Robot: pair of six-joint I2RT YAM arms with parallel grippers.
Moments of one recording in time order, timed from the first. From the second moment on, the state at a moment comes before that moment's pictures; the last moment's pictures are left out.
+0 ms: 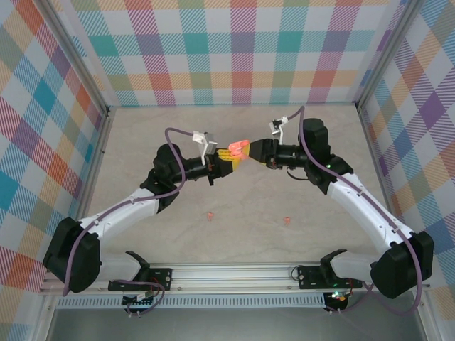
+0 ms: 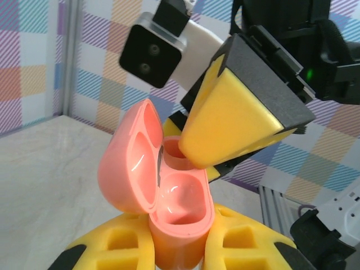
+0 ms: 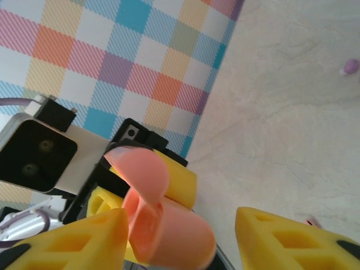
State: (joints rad) left arm -0.58 1.28 0.79 0.52 0.69 -0.29; right arm 0.45 1.23 1.07 -0.23 -0.79 0.82
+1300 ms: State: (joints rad) left arm -0.58 1.03 0.64 0.14 0.63 -0.05; right arm 0.39 1.31 0.76 -0.95 -0.15 0.64
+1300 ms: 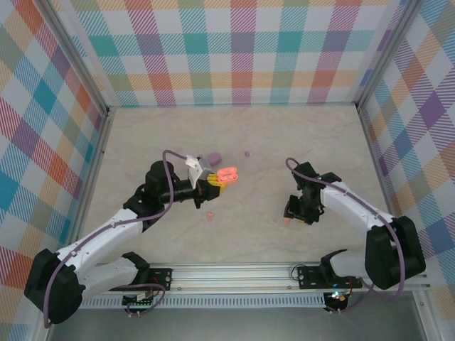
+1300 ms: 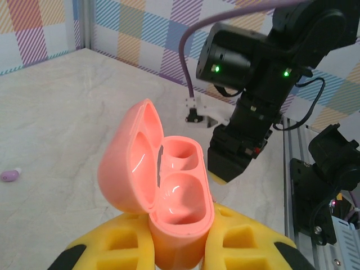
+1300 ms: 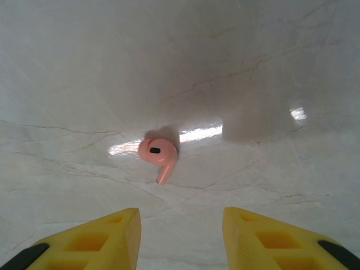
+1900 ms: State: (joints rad) left arm -0.58 1.02 0.64 0.15 0.61 -0.06; right arm 0.38 1.50 0.76 -0.80 -0.24 0.64
